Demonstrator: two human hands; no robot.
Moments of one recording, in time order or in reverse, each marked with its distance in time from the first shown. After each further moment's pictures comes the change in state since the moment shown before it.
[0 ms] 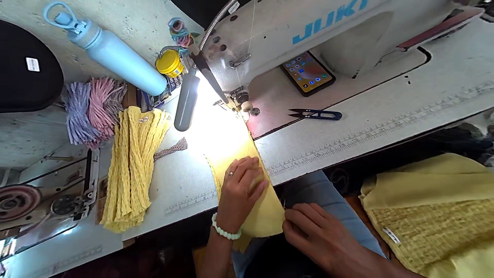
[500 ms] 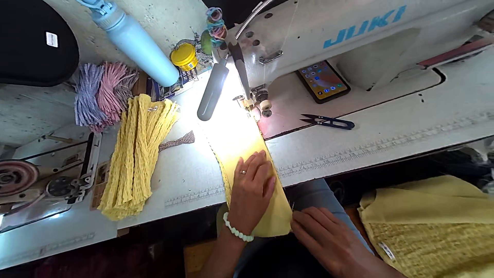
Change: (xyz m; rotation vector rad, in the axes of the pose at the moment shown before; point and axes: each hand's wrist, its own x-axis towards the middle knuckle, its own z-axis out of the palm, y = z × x) left_hand 0.004 0.018 0.013 0.132 0.039 -0.102; right_hand -0.002 0.007 -0.008 -0.037 -0.088 -0.034
